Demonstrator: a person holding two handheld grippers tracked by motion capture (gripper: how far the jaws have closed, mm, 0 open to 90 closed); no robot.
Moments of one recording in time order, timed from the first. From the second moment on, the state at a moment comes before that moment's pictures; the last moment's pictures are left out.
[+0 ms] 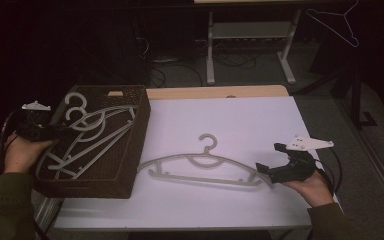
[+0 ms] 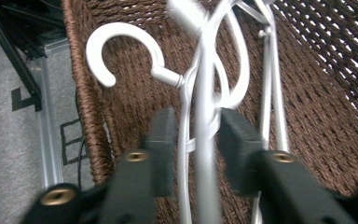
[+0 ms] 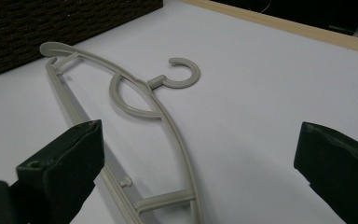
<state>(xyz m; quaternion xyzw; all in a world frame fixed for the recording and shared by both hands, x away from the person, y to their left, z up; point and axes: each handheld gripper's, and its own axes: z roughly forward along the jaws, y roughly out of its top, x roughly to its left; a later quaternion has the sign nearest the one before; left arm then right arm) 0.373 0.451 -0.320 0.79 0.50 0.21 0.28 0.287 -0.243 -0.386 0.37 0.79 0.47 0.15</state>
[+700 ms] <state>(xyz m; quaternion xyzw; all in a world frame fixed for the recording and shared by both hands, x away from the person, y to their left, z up) 0.371 0.375 -0.295 0.79 0.44 0.16 0.40 0.286 -0.244 -0.383 0.37 0.78 0.47 0.16</state>
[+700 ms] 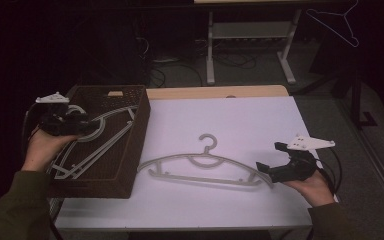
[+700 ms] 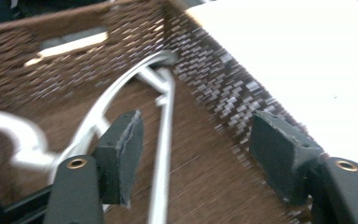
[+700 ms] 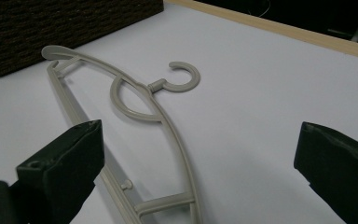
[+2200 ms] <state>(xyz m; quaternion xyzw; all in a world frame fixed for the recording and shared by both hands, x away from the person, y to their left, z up) 0.334 0.152 -0.365 0.82 0.26 0.05 0.51 0.284 -0.230 -0.409 0.39 0.83 0.38 0.10</state>
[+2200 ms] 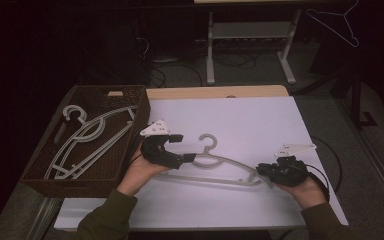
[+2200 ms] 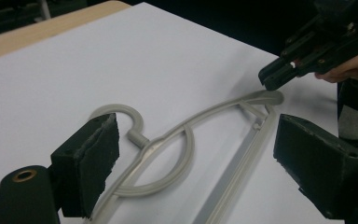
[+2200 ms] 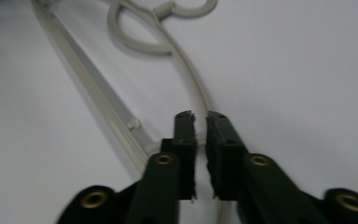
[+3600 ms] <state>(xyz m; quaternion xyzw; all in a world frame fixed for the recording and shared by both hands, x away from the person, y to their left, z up) 0.348 0.158 -0.397 0.83 0.29 0.04 0.48 0.360 -0.268 -0.427 0.46 0.83 0.28 0.18</state>
